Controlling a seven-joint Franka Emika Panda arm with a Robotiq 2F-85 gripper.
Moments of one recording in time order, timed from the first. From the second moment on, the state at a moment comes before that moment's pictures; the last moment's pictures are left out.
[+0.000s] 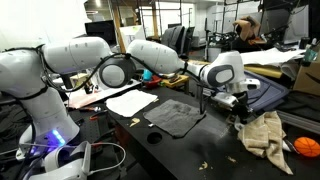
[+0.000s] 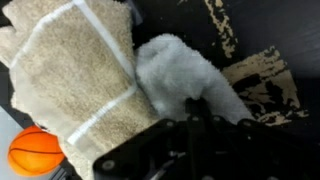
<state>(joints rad) -0.38 1.47 -0.11 -0.49 -0.15 2.21 -0.07</state>
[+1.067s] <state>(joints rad) -0.45 1.40 -0.03 -0.35 -0.04 1.86 -0.40</state>
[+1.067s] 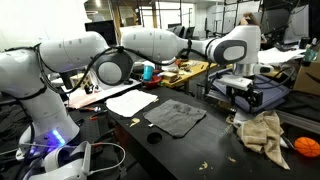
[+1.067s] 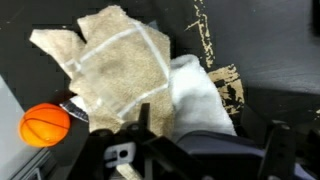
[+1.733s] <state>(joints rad) -0.42 1.42 -0.17 -0.37 -0.23 1.87 -0.64</state>
